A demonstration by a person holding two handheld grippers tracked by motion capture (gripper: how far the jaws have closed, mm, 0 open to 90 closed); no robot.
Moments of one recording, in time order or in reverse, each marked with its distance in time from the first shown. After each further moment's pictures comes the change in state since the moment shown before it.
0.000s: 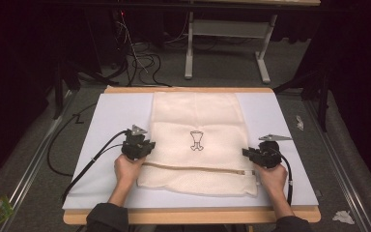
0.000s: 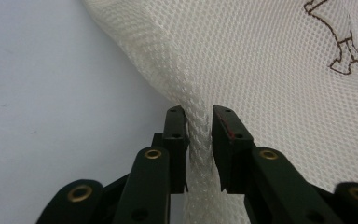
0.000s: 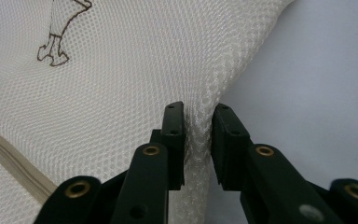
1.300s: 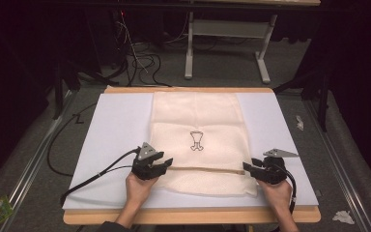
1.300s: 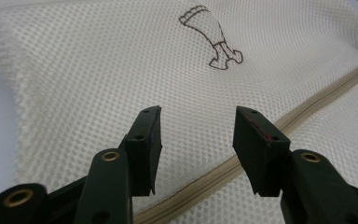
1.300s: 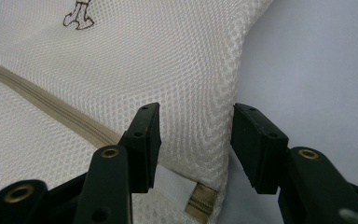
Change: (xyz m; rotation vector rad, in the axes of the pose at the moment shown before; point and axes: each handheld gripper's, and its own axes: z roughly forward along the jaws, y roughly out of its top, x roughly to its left) left arm -0.067 -0.033 -0.012 -0.151 -0.160 0.089; right arm 0.015 -0.039 -0.024 -0.028 0.004 -0.018
